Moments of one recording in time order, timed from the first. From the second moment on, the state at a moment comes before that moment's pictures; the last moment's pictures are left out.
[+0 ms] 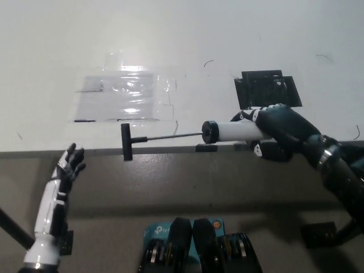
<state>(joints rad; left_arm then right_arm) -0.05 0.14 0.08 -0.06 0.00 -0.23 -0.05 -0.55 -0.46 0.39 -0.08 -0.56 0.00 0.37</state>
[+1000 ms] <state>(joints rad) 0.02 0.02 -0.06 -0.55 -0.08 -0.03 -0.06 -0.48 -0.46 0.34 -0.31 -0.57 0.15 0.49</state>
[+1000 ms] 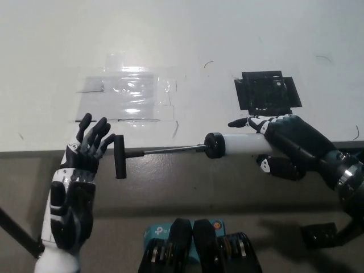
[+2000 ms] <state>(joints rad) -0.18 -0.02 -0.04 -0.36 0.06 -0.01 -0.03 -0.48 -0.44 0.34 -0.30 -0.60 0.16 0.50</state>
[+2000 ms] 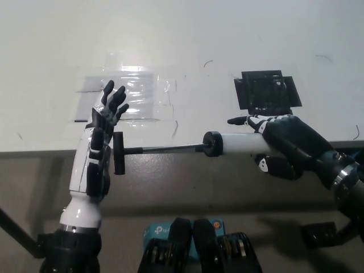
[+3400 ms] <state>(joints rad) -0.18 -0.05 -0.08 -0.39 0.13 0.08 -0.02 -0.48 -0.42 0.36 -0.32 -0.65 0.17 0.53</state>
